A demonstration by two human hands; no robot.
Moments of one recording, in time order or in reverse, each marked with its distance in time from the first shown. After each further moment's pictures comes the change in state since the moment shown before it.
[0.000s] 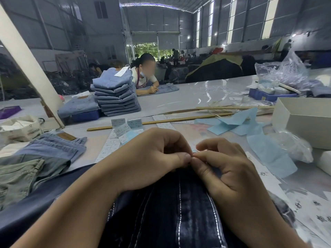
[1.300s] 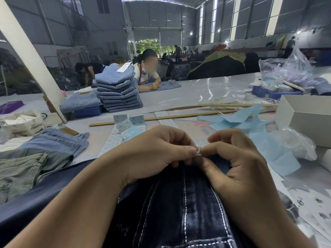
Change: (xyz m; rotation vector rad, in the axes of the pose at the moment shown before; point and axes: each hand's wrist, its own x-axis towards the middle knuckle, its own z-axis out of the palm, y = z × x) left_hand 0.004 -0.001 0.003 -0.219 -0.085 -0.096; right_hand -0.003 -0.003 0.000 -0.015 0.114 0.009
